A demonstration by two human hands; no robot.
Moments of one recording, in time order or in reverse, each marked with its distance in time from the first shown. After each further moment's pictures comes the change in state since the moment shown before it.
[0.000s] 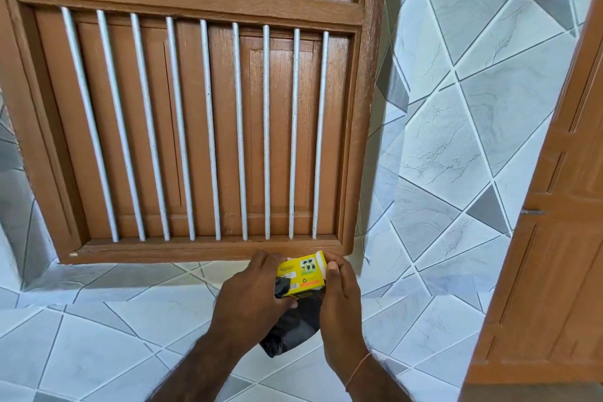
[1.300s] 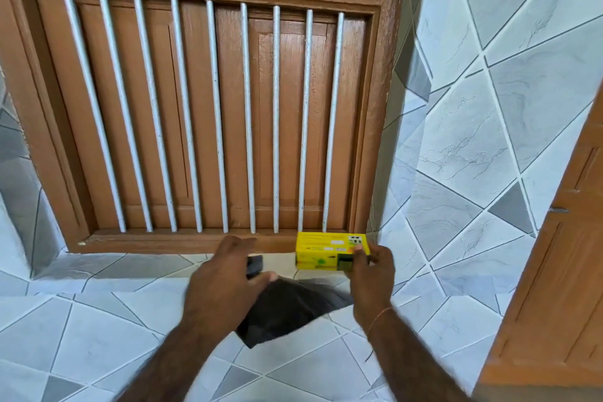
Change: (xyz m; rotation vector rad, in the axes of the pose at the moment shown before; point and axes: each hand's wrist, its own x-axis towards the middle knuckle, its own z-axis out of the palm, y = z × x) left_hand 0.002 -0.022 -0.033 -0.075 0.082 -0.176; right_hand 0.088 0.050 -0.012 -0.175 0.335 0.001
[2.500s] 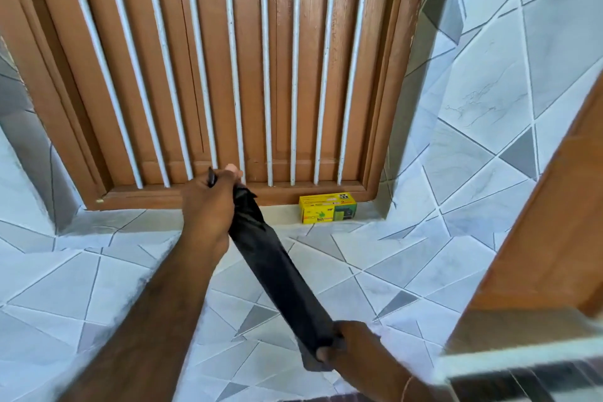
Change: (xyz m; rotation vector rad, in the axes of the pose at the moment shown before) left_hand 0.023 -0.043 -0.041 -1.044 0.227 -0.488; right_hand -0.173 0.008 -0.079 -0.806 -1.065 -0.028
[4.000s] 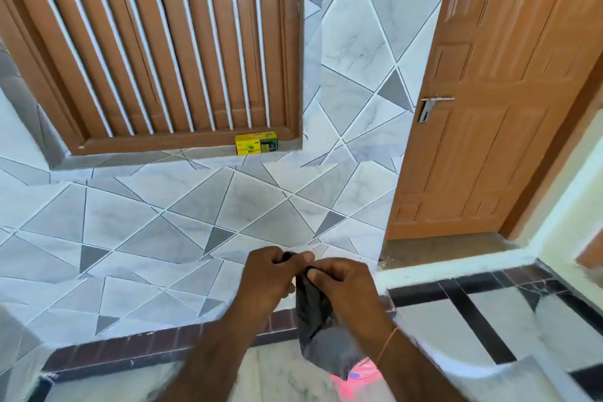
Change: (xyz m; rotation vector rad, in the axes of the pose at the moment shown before) left_hand -0.380 -0.103 0.027 0.405 -0.456 -0.128; right_hand -0.275 0.068 -0.035 0.639 0.422 0.000
